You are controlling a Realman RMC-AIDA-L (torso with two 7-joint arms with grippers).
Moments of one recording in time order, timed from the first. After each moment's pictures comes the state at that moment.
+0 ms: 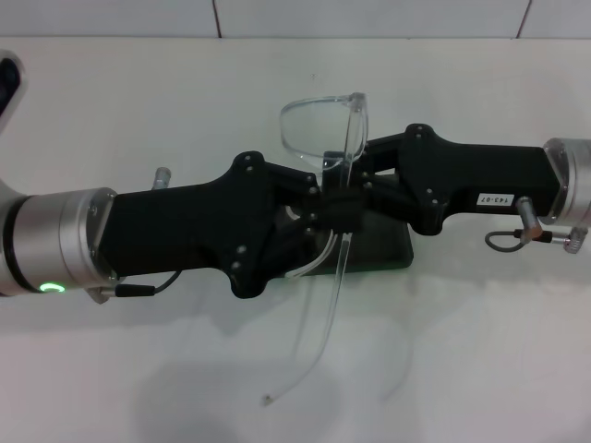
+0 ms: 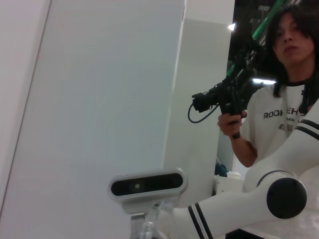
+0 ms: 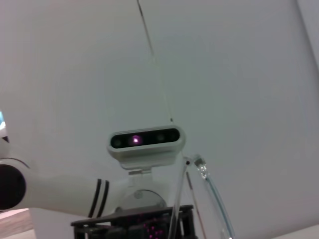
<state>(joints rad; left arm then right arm) -0.50 -2.09 1.16 0.59 1.37 1.88 -1.22 0.61 2.02 -1.28 -0.53 -1.28 -1.65 1.30</state>
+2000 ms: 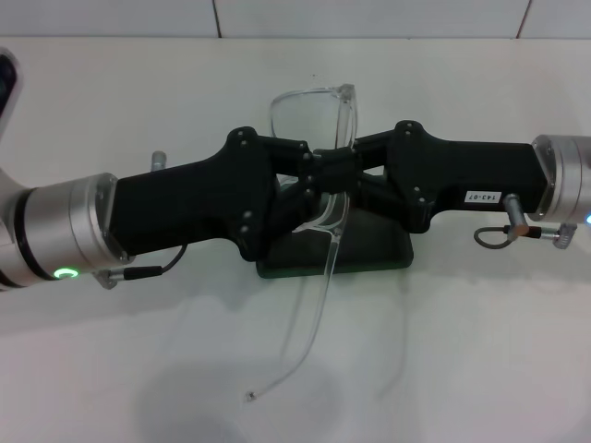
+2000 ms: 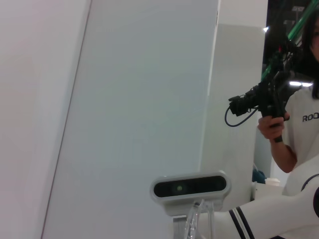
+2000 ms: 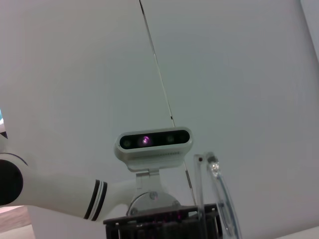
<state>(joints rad) -0.50 -2.09 1.16 0.54 1.32 1.79 -1.17 0.62 2.03 -1.30 -0.53 -1.26 -1.62 1.29</state>
